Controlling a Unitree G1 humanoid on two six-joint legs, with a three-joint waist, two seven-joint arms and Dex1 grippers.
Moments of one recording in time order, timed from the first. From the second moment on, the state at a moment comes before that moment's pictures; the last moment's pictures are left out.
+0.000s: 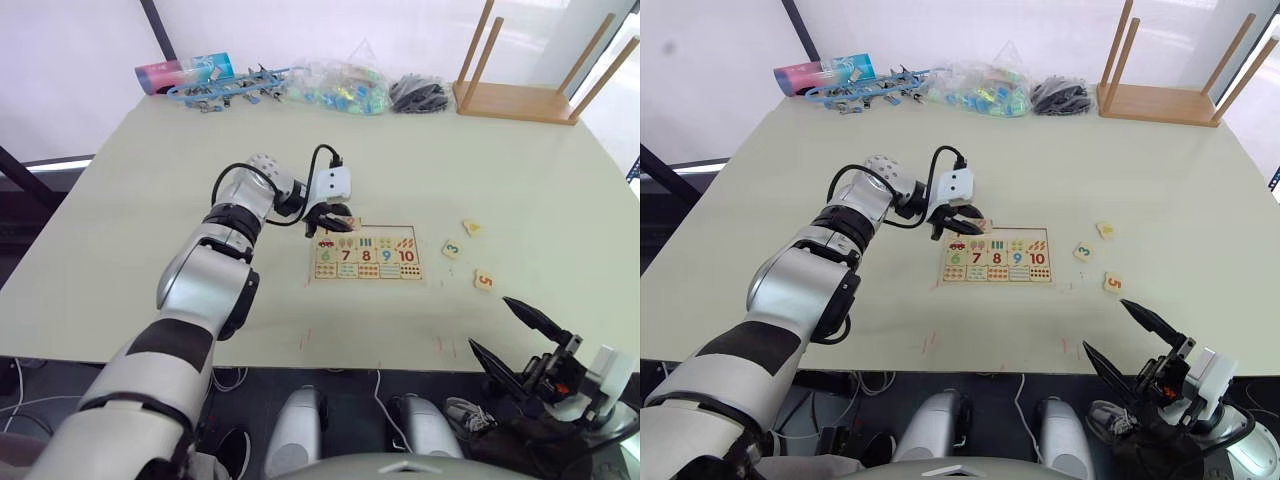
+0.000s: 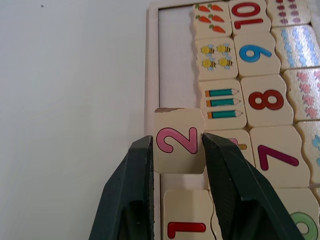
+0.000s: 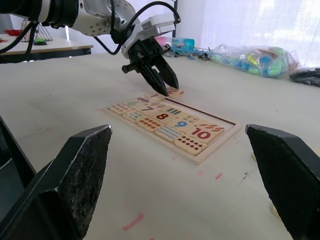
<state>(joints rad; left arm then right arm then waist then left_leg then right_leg) -1.27 0.33 -0.31 1.31 0.24 -0.27 -1.28 0.50 -0.34 -0.24 -0.28 0.58 -0.36 1.05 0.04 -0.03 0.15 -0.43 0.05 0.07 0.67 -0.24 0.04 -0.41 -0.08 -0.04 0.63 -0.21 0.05</state>
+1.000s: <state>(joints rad) -1.27 0.32 -0.31 1.33 0.28 -0.26 -1.26 0.51 -0.35 -0.23 -0.27 0.58 -0.38 1.05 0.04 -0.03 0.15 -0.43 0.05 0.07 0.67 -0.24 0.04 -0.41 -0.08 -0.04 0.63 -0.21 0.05</state>
